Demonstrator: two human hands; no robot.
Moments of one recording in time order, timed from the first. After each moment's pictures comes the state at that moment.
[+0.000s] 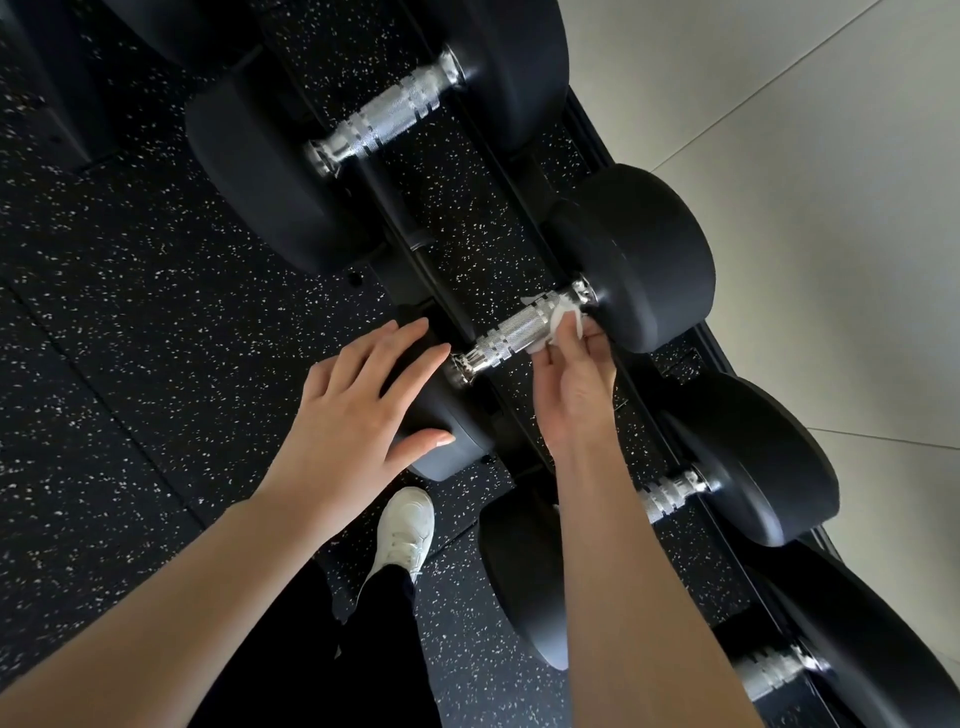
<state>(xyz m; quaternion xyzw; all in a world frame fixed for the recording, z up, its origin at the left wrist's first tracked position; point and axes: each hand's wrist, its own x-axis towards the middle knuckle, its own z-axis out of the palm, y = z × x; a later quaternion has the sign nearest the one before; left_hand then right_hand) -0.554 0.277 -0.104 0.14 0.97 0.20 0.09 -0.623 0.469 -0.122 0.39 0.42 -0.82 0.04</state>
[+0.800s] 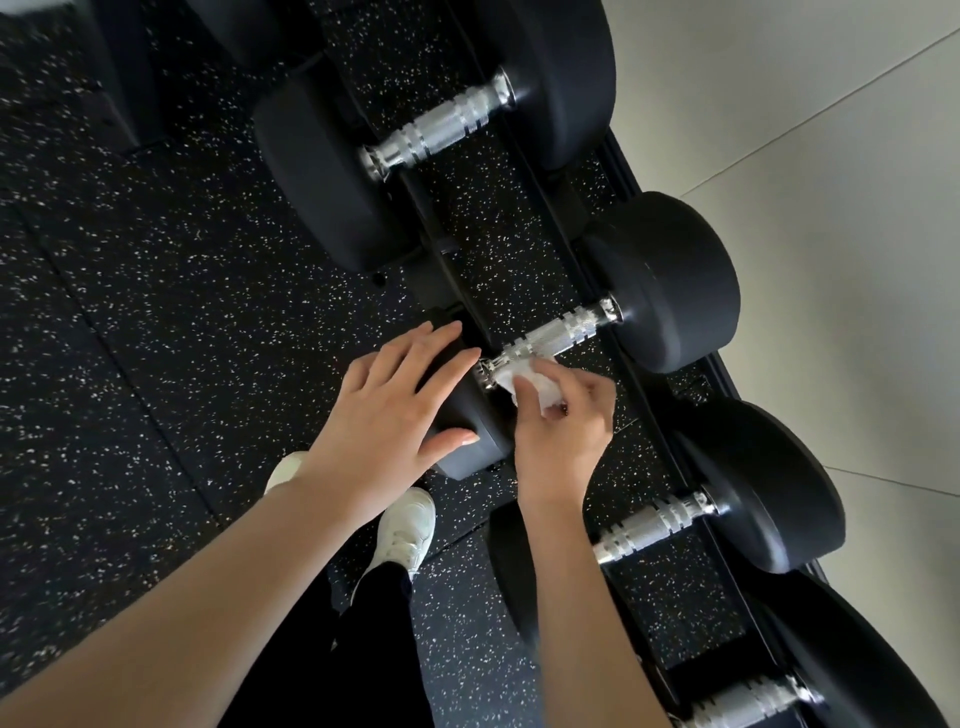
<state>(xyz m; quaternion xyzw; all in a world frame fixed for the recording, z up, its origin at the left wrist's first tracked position) -0.552 0.280 -0.100 0.11 0.97 0.22 0.09 -0.571 0.433 -0.105 0.19 0.89 -0.41 -0.03</state>
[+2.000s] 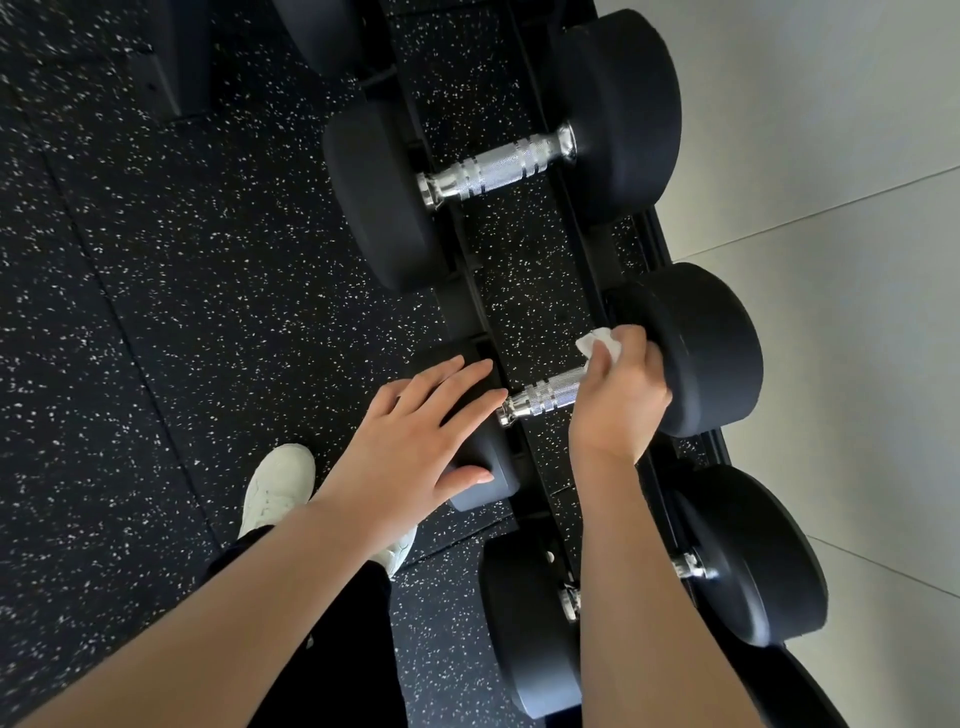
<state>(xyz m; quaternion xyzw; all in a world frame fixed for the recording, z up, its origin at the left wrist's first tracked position) -0.550 0.279 -0.110 0.10 0.96 0.24 0.06 -0.656 0.444 -0.104 0.04 0.99 -0.10 -0.09</state>
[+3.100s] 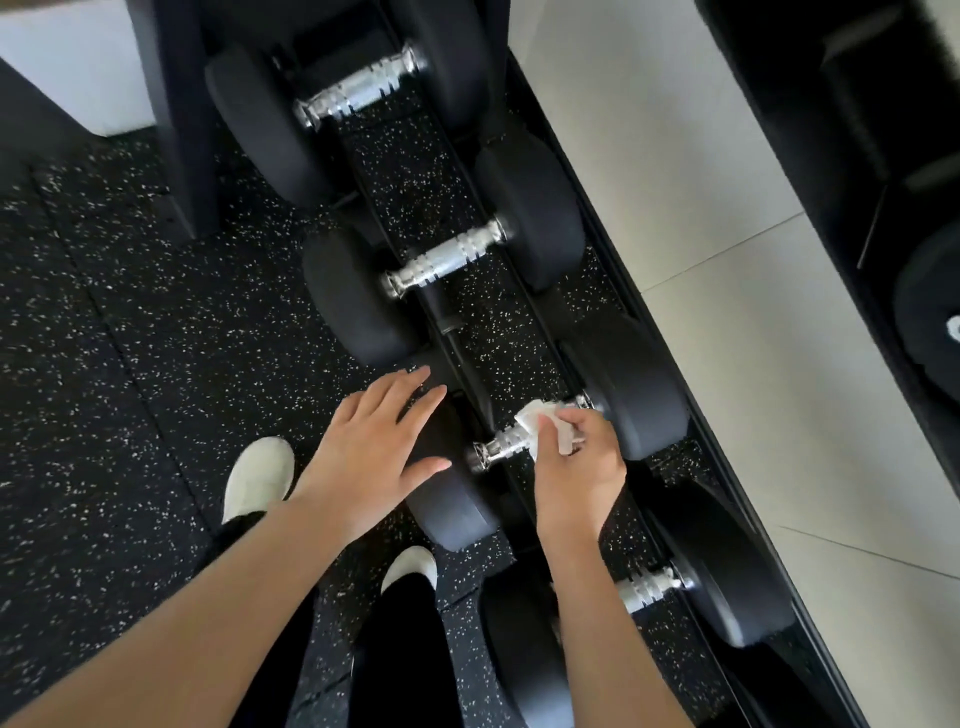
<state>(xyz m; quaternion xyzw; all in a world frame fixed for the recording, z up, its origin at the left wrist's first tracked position) -0.594 0.250 -0.071 0.10 0.97 0.18 0.09 -0.623 0.436 -0.052 0.22 0.91 -0.35 -0.02</state>
